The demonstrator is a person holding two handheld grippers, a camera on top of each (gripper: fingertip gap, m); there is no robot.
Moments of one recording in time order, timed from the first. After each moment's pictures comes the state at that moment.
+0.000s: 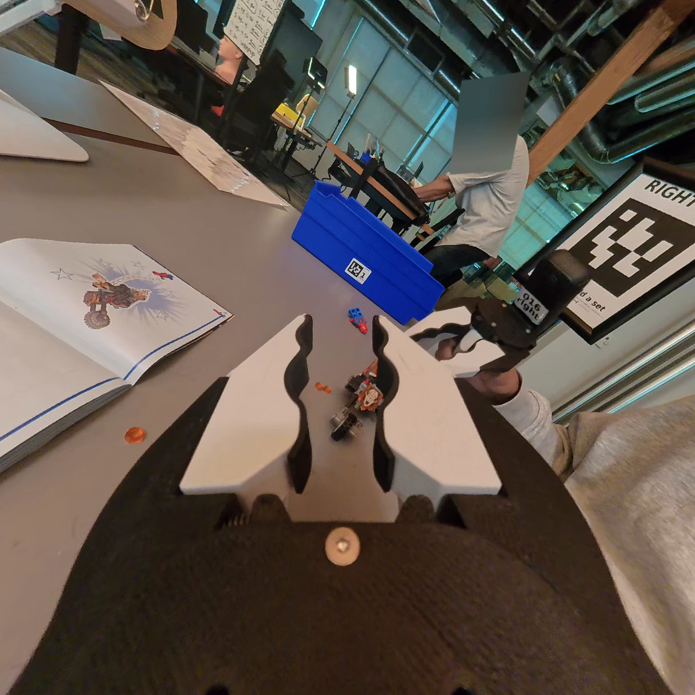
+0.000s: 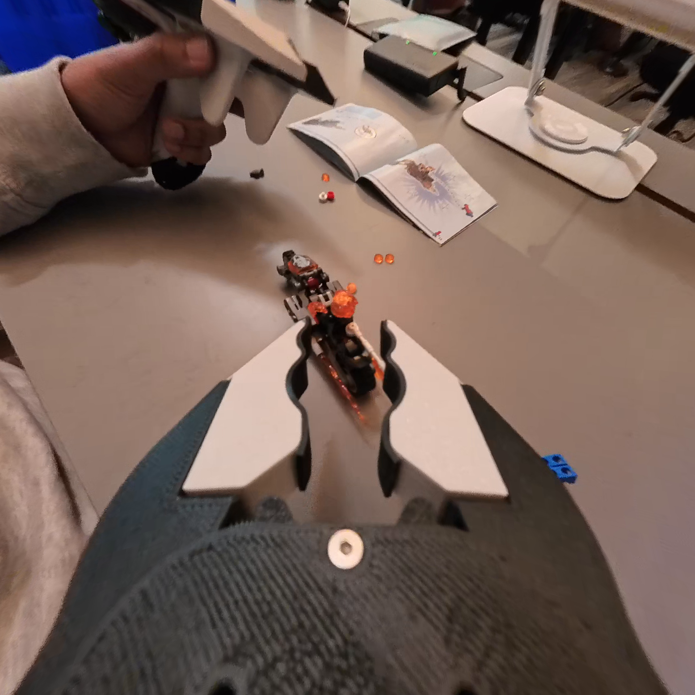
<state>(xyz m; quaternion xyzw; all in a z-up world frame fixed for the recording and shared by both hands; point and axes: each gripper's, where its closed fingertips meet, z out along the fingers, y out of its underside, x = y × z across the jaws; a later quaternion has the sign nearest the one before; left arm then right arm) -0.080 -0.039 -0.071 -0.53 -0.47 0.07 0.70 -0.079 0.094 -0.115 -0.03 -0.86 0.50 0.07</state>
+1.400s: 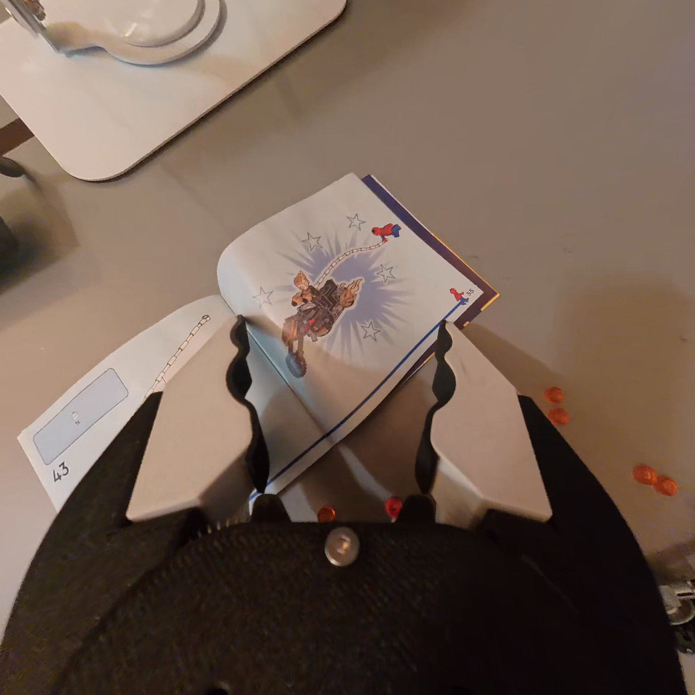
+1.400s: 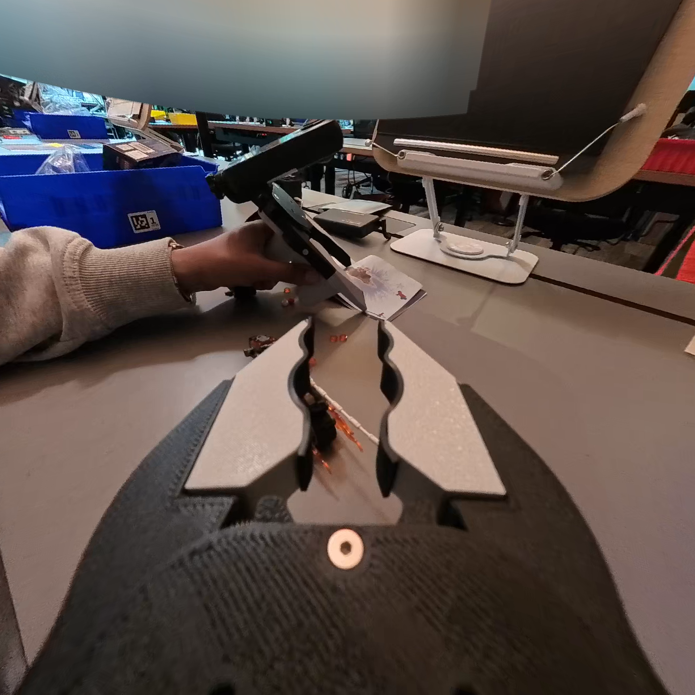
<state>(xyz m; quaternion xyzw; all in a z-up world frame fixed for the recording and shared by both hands) -0.186 -0.094 -0.174 -0.68 -0.62 0.28 0.27 -0.106 0.105 -0.075 -0.08 -0.73 0.67 0.11</state>
